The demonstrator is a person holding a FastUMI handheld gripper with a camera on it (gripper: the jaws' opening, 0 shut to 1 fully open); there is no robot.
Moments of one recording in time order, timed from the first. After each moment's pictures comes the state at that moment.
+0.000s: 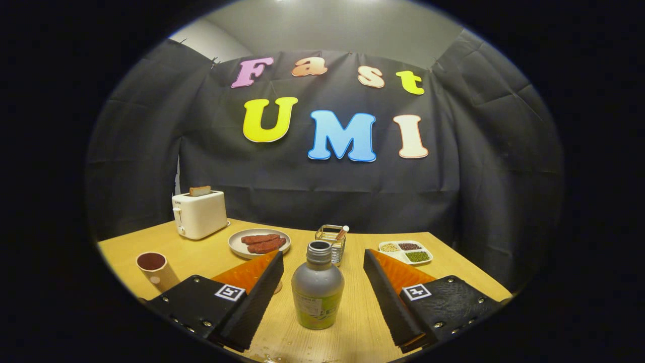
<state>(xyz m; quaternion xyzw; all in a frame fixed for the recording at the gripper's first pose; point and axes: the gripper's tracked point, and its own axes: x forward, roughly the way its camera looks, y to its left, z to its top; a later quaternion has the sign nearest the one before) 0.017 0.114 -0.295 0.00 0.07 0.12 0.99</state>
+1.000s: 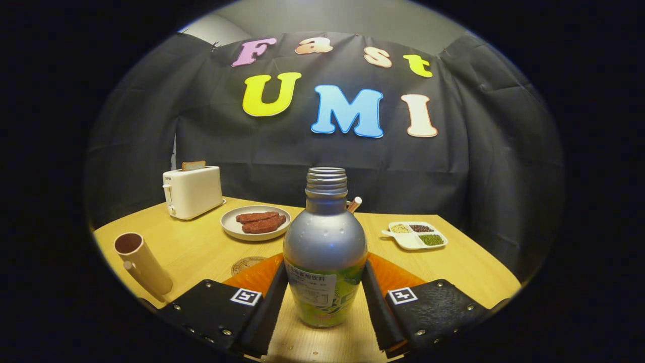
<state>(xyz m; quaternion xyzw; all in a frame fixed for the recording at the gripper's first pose) 0.045 0.141 -0.323 -0.03 0.12 0.12 0.98</state>
